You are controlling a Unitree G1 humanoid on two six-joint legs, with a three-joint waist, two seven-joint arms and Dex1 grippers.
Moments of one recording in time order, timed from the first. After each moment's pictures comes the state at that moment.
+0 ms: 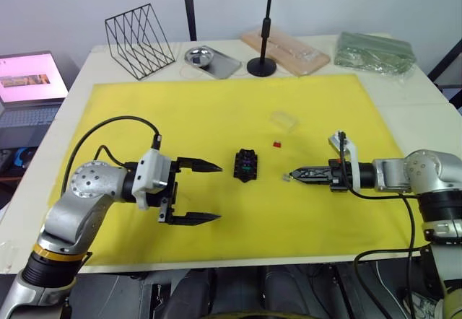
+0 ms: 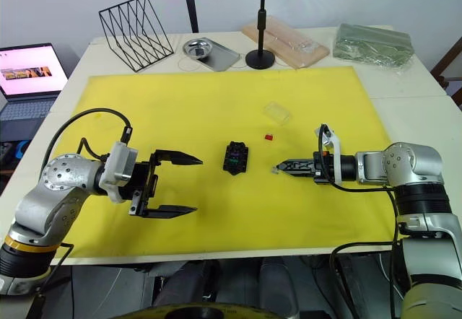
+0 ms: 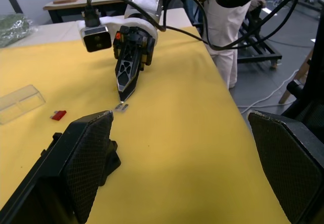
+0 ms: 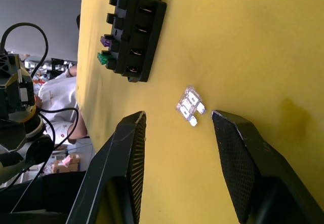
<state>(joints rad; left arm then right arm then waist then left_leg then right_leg) -0.23 0.70 -0.05 -0.38 -0.58 0.23 -1.27 -0.61 -0.80 0.02 0.36 0.89 1.40 0.95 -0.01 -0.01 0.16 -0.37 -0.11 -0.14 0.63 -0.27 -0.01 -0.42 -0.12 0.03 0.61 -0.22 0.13</state>
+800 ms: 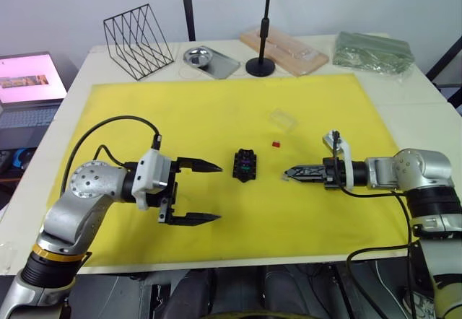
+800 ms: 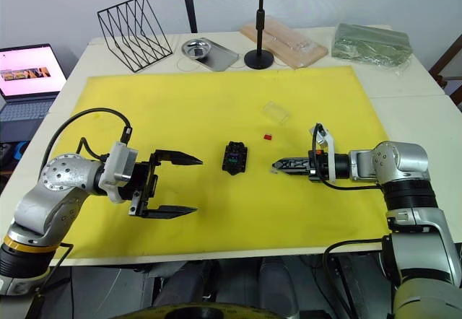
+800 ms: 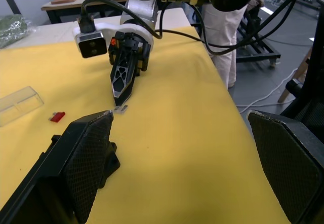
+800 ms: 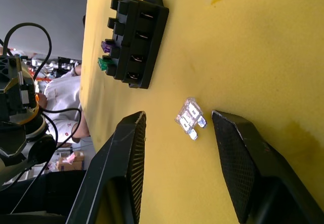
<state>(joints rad) -0.23 0.71 -0.05 -0.38 -0.58 0.23 -1.27 -0.63 -0.75 0.02 0.39 0.79 1.38 1.03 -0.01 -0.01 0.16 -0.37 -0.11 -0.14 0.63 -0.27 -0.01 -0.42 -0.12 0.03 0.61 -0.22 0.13</state>
